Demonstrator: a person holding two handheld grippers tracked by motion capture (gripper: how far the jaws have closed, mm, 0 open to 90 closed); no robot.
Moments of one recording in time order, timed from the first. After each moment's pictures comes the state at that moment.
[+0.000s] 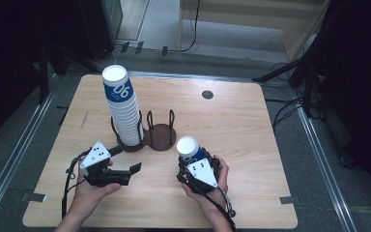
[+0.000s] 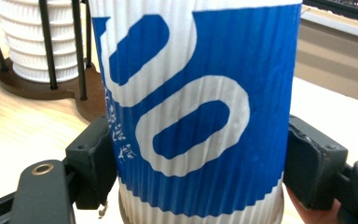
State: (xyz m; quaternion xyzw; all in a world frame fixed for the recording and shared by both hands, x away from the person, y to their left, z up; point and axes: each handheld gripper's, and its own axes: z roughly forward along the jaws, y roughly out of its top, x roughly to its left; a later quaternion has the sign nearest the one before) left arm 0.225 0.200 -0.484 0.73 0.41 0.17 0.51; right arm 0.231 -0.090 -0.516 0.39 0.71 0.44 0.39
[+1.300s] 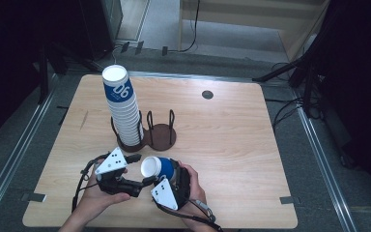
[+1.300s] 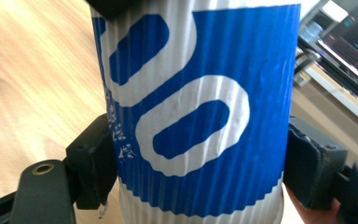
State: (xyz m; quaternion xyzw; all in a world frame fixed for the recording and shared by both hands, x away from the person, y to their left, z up) left arm 0.214 0.165 -0.477 0.79 0.32 0.11 0.51; right arm 0.193 -0.026 -0.539 0.20 0.78 0.40 0.44
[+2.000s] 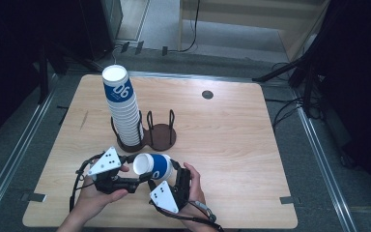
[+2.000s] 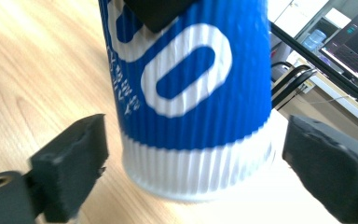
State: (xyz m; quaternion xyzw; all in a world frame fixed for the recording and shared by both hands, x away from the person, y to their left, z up) left arm 0.214 0.180 -0.476 0.76 0.32 0.14 0.55; right arm 0.188 -0.027 -0.531 0.20 0.77 0.42 0.43
